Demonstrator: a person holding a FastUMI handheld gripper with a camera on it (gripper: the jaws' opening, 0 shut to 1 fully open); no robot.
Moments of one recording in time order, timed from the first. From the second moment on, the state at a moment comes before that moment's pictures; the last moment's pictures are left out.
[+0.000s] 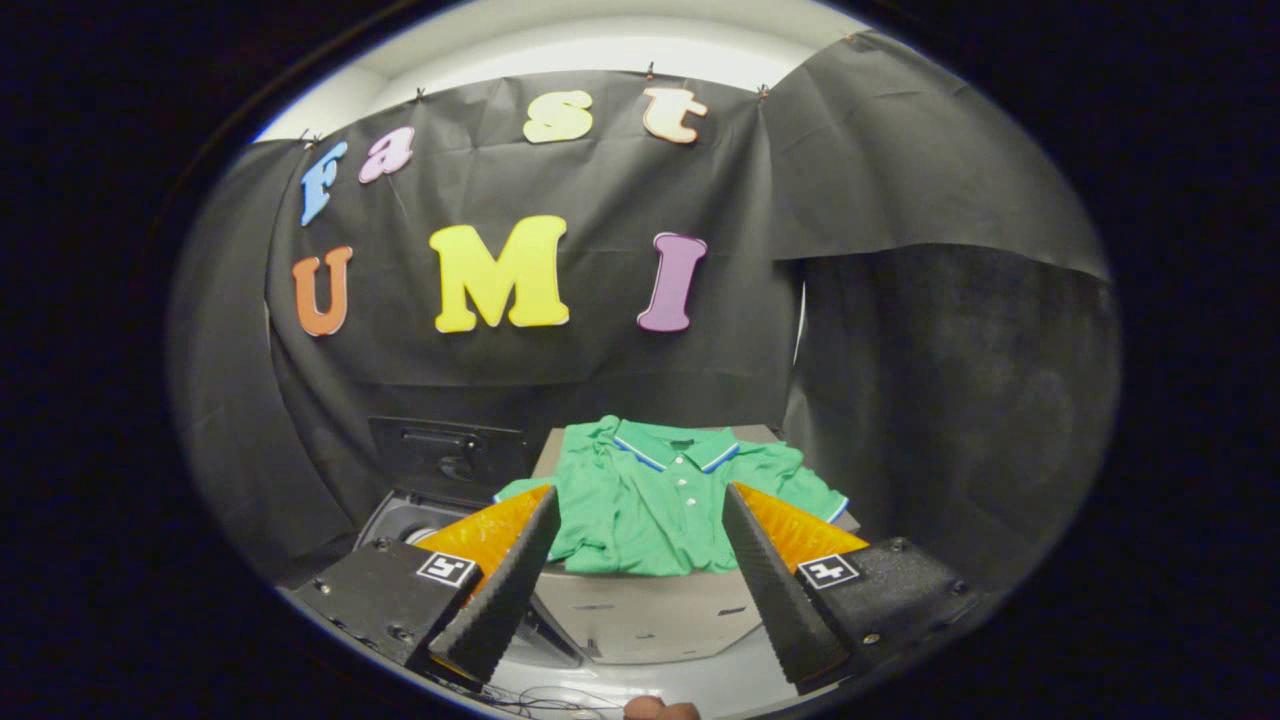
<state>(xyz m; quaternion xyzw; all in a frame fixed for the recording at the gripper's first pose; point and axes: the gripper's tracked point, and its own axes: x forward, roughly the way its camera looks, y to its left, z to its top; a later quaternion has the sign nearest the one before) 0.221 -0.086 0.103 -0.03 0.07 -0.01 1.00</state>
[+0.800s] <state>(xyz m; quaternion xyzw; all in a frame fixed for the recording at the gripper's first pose) 0.383 -0.123 0.007 -0.07 0.21 -0.02 0.97</state>
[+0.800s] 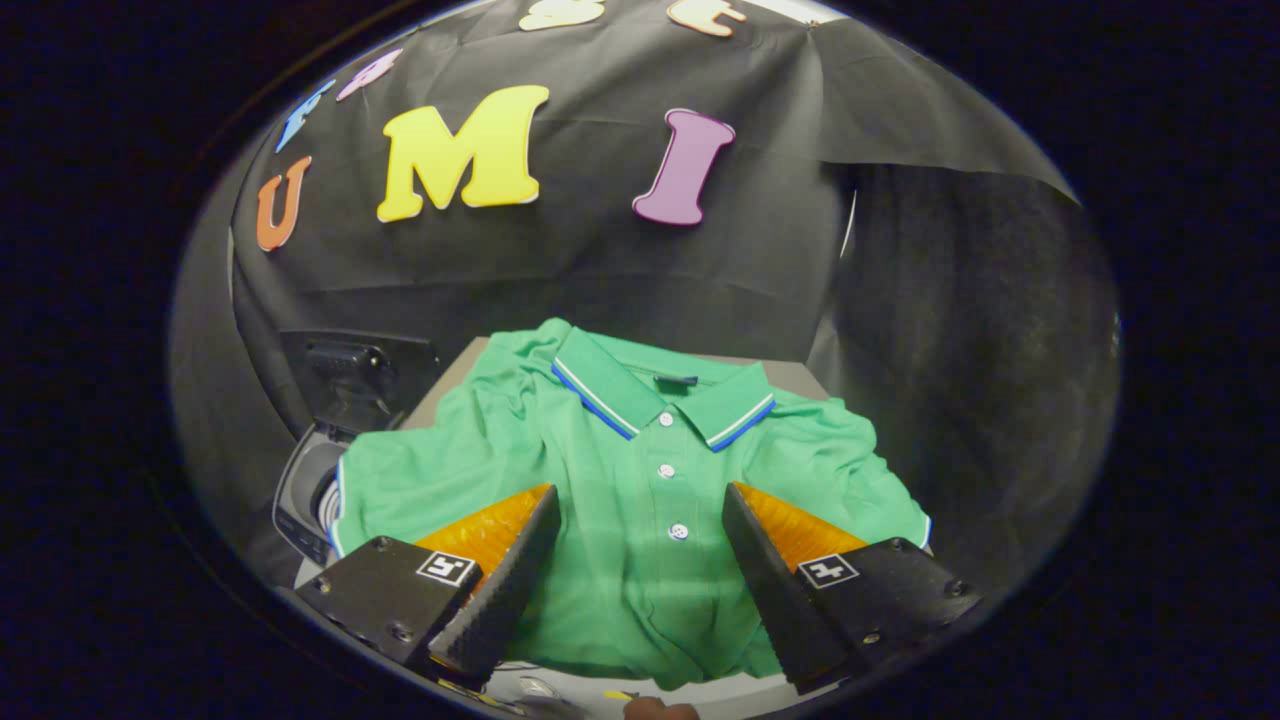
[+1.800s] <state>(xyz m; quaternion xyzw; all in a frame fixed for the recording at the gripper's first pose) 0.391 -0.112 0.001 -0.01 0.23 0.02 0.97</state>
